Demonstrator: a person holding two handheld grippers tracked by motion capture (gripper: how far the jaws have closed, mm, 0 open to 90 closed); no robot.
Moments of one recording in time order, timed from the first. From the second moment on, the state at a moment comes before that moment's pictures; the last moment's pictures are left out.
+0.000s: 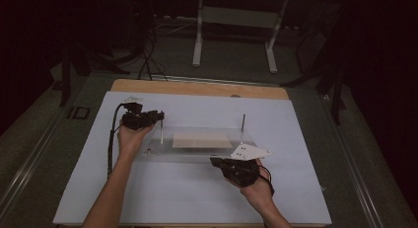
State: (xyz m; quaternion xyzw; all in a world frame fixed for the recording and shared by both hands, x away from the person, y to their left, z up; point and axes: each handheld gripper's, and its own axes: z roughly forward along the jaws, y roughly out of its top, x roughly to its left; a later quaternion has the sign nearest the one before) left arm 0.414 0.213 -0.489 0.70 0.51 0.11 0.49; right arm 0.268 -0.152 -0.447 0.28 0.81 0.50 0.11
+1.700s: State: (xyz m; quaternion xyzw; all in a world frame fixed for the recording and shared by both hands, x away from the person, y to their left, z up) left arm 0.347 0.231 -0.484 0.75 0.38 0.18 0.51; right arm 0.315 -0.137 -0.405 0.29 0.79 0.52 0.16
